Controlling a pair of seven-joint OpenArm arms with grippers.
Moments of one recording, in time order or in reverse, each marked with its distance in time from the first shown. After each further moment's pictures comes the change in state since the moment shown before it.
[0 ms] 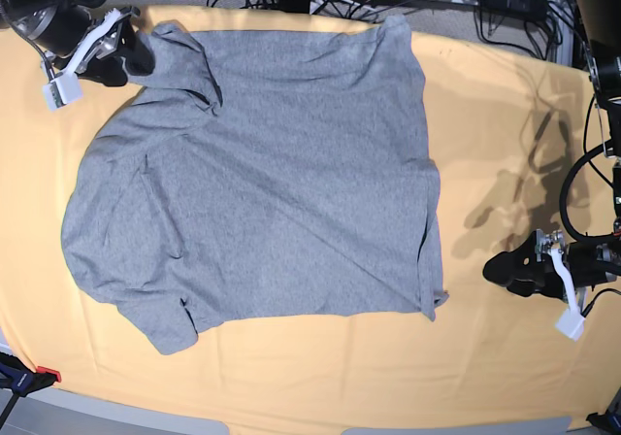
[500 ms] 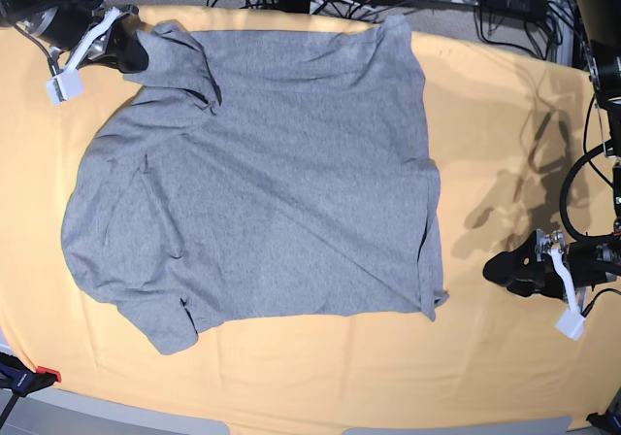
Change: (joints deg) left arm 0.0 0.0 0.0 0.0 0.0 0.0 0.0; right arm 0.0 0.0 0.0 -5.2 2.3 0.0 -0.7
